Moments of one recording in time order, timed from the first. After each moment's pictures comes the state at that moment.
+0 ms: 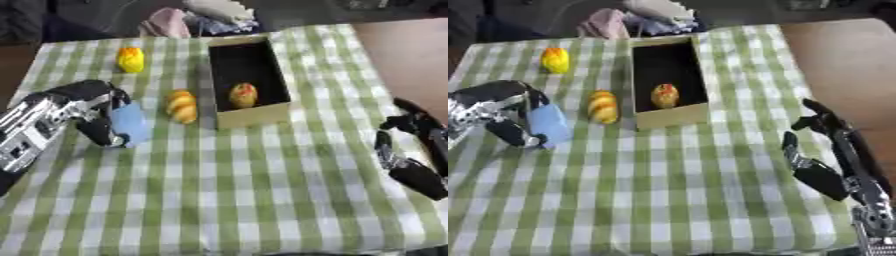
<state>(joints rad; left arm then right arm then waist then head) -0.37 0.83 -0.29 -1.60 -0.68 0.22 -0.48 -0.20 -0.21 0.10 -1.73 0.46 -0.10 0.15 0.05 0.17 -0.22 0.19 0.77</state>
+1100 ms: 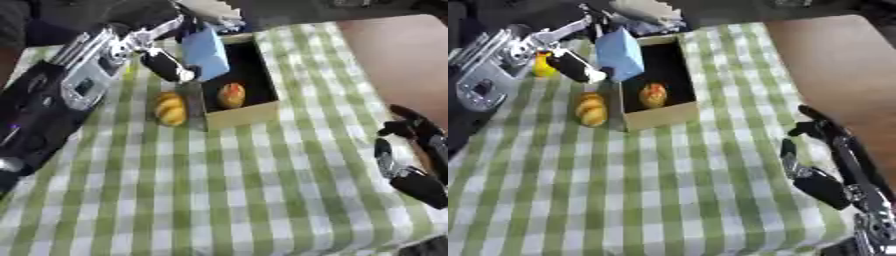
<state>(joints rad) -0.74 0.62 -0.37 -1.49 -0.71 0.11 -0.42 -0.22 -0.19 0.15 -1.73 0.43 -0.12 0.19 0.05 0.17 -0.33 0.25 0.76</state>
